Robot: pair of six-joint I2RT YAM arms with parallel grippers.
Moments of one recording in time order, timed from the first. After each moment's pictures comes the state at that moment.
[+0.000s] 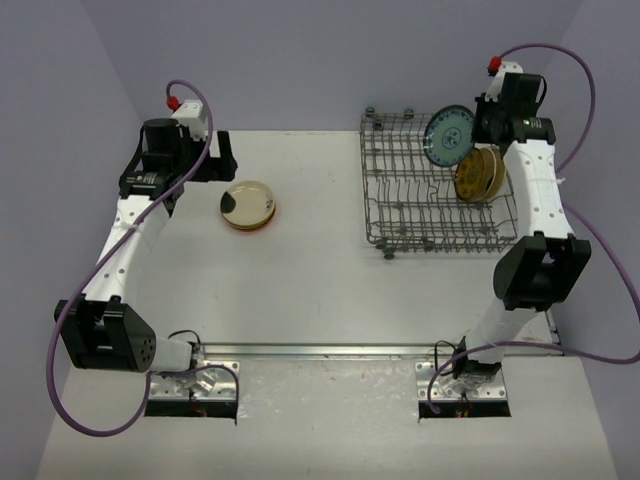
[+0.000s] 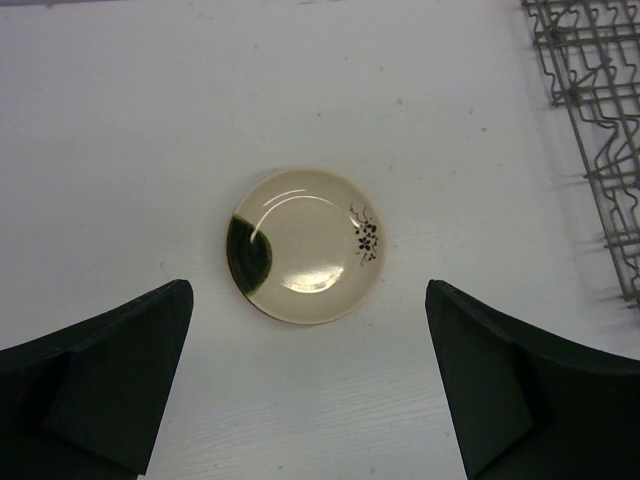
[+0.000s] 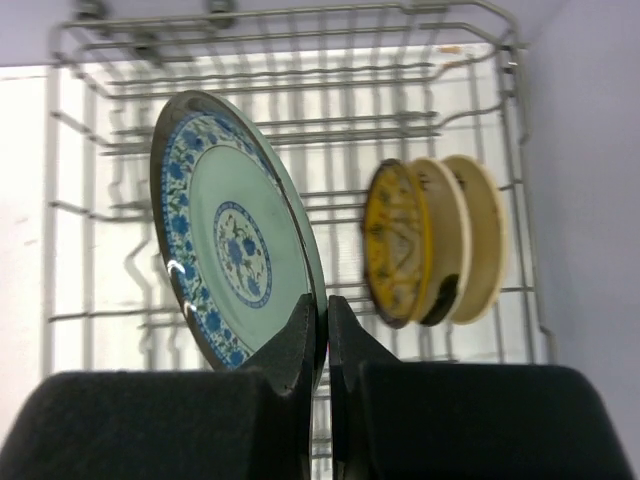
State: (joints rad) left arm -0.01 1.36 1.33 -0.47 0.14 -0.04; right arm -0.11 1.80 1.83 -0.62 0.04 -0.05
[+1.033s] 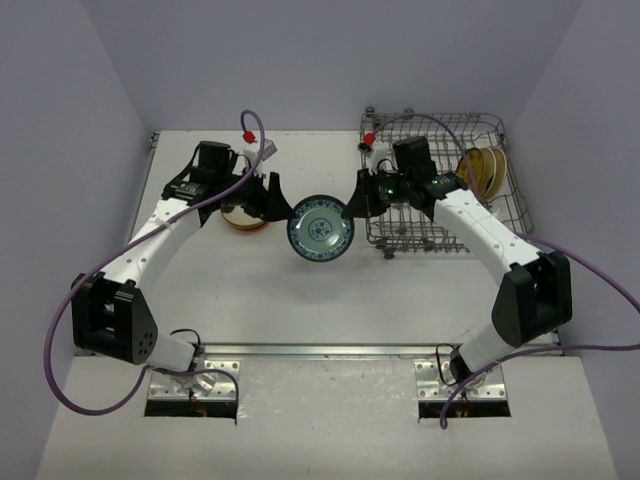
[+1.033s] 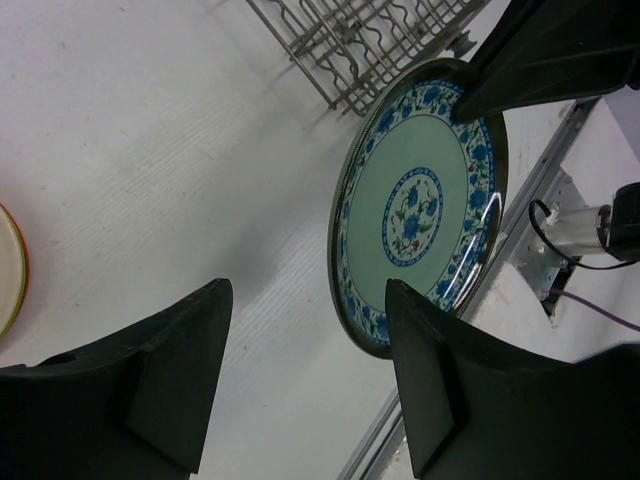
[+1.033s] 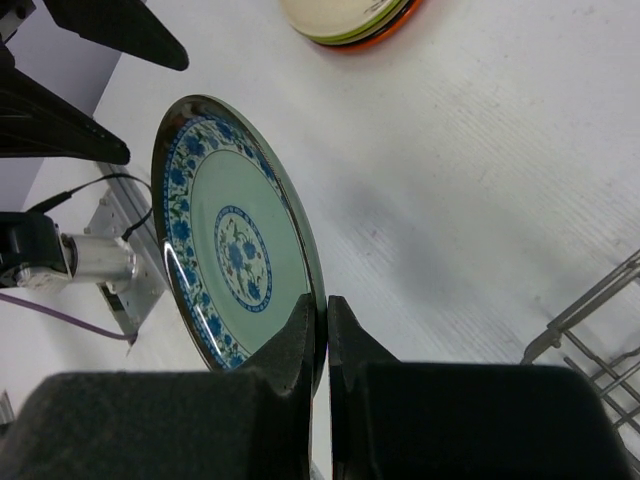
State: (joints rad) left arm -0.21 1.42 1.21 -0.49 0.73 -0.05; right arm 0.38 1.57 1.28 -0.42 -0.64 0.16
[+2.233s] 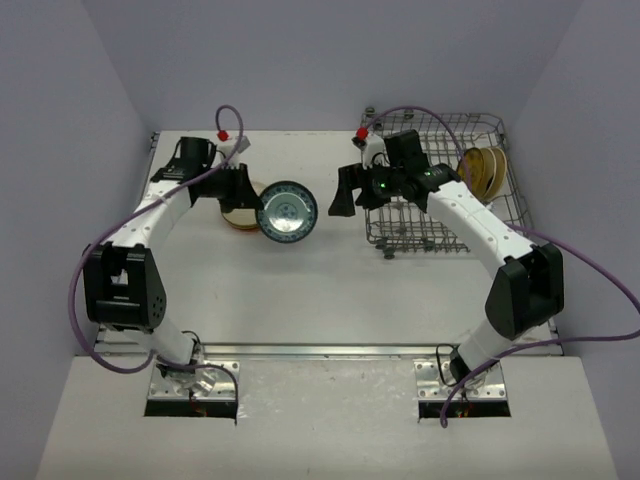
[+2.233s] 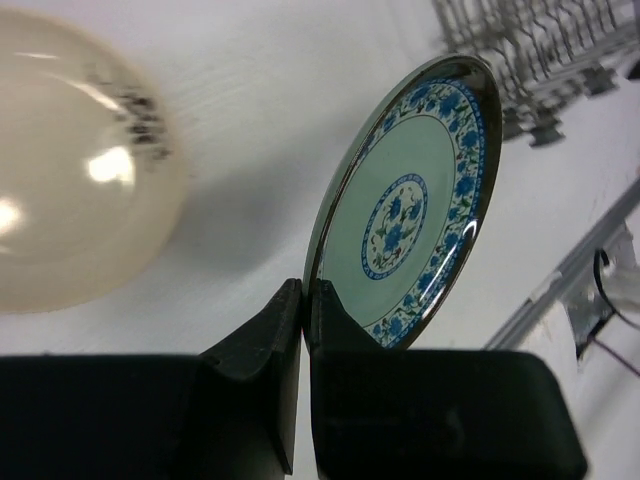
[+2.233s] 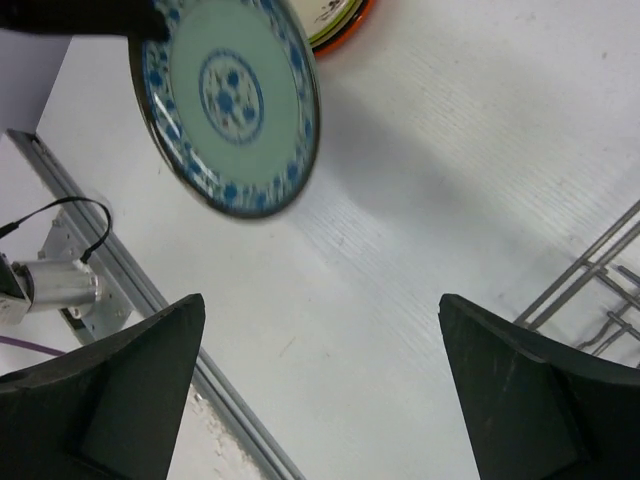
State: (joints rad) left arm -0.06 1.58 1.27 -0.58 0.69 -0.01; right arm 0.42 1.64 1.38 -0.50 -0.50 0.15
